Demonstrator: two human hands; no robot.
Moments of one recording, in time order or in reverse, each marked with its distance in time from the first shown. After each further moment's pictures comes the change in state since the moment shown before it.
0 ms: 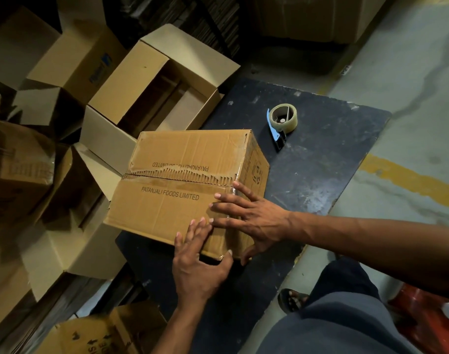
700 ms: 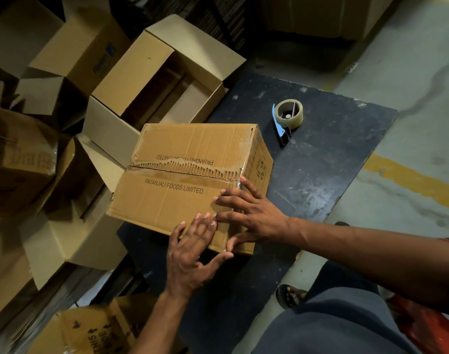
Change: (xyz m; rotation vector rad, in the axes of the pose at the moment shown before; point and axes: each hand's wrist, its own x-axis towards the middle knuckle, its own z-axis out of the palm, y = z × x) left_hand 0.005 -0.044 -0.009 0.188 -0.015 0.453; right_hand 0.010 -0.022 0.011 0.179 0.289 0.167
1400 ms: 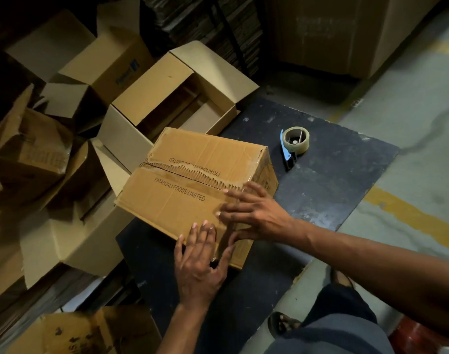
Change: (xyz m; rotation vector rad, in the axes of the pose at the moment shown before) left_hand 0.006 0.031 0.022 0.154 0.081 -0.322; right_hand 0.026 0.031 -0.026 -0.074 -0.101 -0.102
